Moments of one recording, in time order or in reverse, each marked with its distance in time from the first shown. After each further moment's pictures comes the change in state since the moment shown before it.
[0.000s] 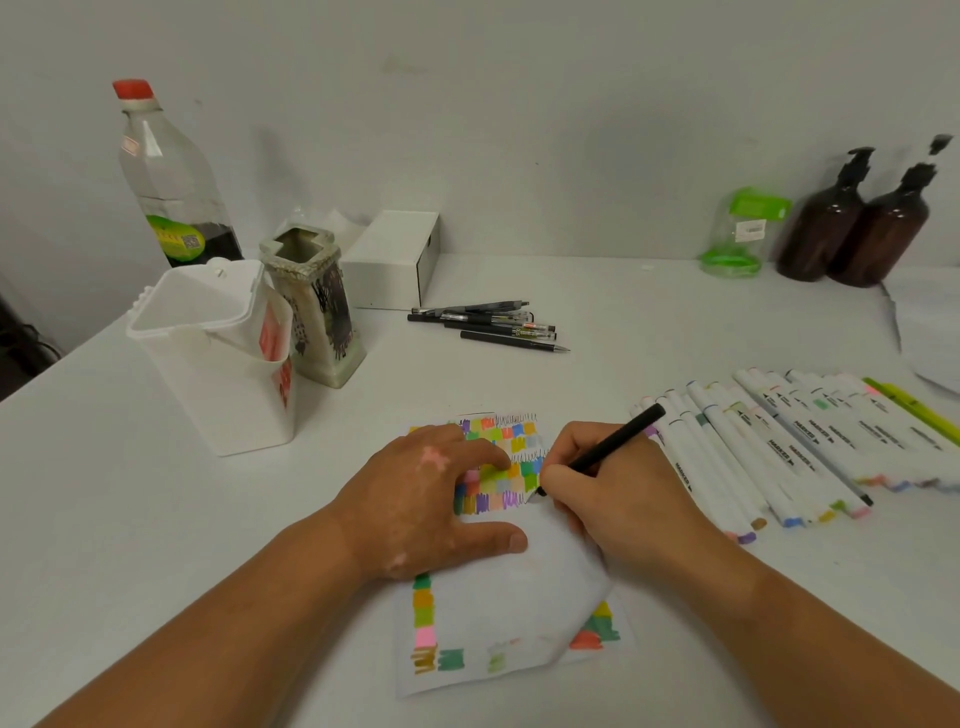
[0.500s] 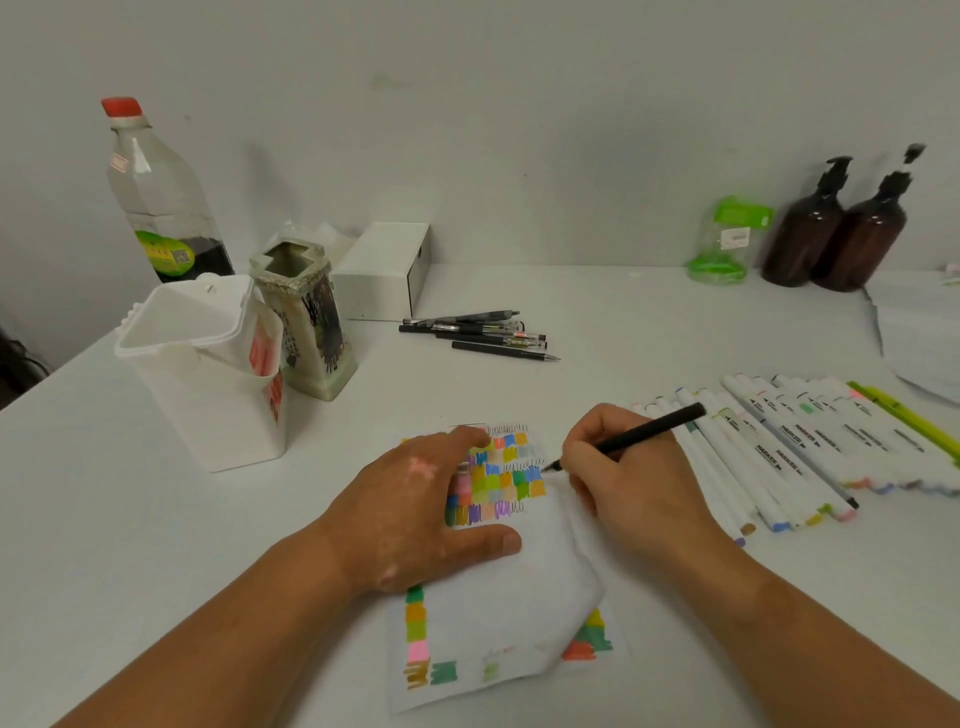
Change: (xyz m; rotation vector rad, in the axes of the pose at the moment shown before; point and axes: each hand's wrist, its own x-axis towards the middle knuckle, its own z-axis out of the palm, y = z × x) left_hand -0.001 0.002 -0.002 -0.085 -0.007 -0.080; right_hand 0.005 0.001 -0.012 0.118 0.174 -0.030
